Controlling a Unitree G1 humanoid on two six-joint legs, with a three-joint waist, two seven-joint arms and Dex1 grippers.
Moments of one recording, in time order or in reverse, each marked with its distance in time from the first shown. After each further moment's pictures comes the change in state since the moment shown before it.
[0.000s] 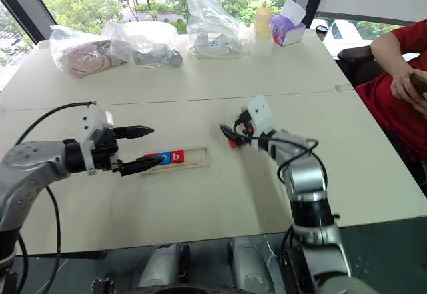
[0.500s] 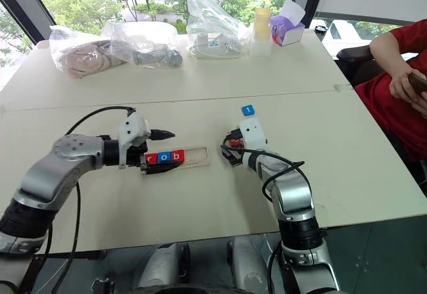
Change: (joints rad) left arm -0.146 -0.063 -0.264 0.229 0.243 -0.207 -0.084; right arm 0.028 0.069 0.068 -0.018 -0.009 0.162 -0.209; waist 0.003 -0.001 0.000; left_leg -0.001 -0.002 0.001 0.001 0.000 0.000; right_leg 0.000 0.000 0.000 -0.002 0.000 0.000
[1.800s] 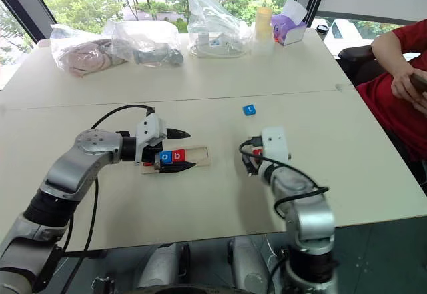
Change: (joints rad) left arm -0.084 -0.060 -0.044 0.106 0.068 -0.067 -0.110; right arm 0.092 -0.107 -0.158 -0.368 0.067 0.174 -0.051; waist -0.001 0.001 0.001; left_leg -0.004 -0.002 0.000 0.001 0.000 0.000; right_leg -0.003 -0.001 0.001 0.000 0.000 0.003
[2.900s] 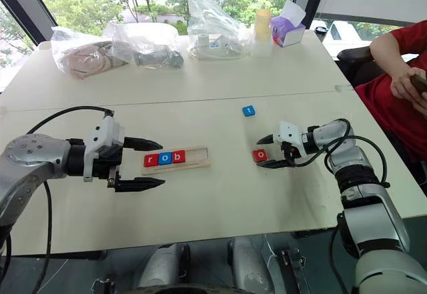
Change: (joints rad) left arm 0.219 0.266 0.253 -0.364 -0.271 0.248 -0.021; right arm -0.466 -0.413 0.294 1.476 -0.058 -1.469 1.248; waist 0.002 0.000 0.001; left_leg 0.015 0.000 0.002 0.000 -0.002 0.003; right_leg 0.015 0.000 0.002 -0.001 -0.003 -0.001
